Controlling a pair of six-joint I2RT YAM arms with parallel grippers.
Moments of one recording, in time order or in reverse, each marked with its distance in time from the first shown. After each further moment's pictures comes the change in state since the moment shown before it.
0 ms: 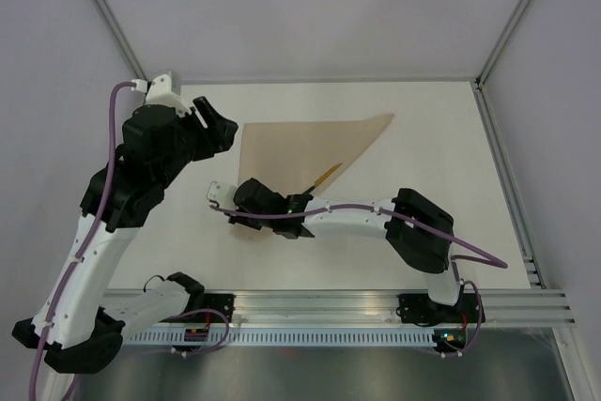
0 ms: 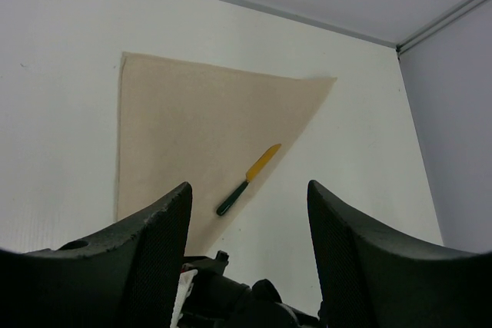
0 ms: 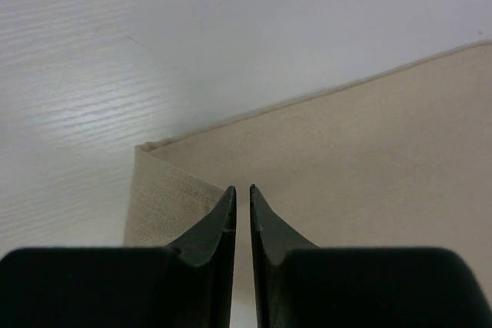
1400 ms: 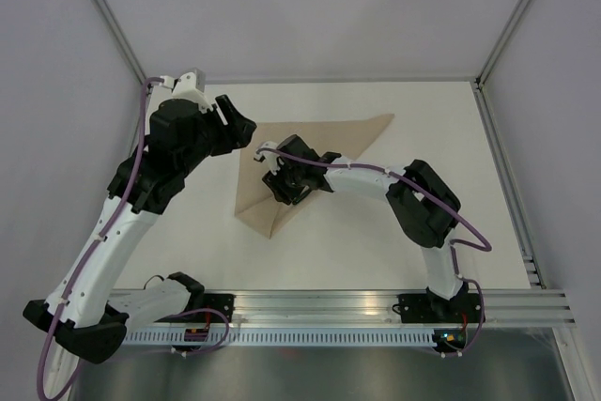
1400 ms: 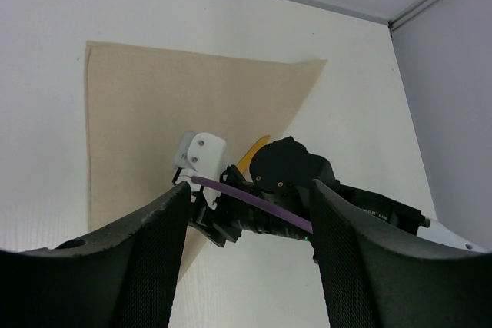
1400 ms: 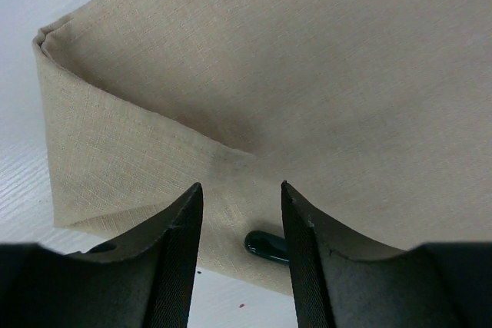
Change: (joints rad) left arm 0.000 0.064 -0.098 0.143 0.079 0.000; right arm -0.357 0.041 -0.002 -0.175 -0.328 0.156
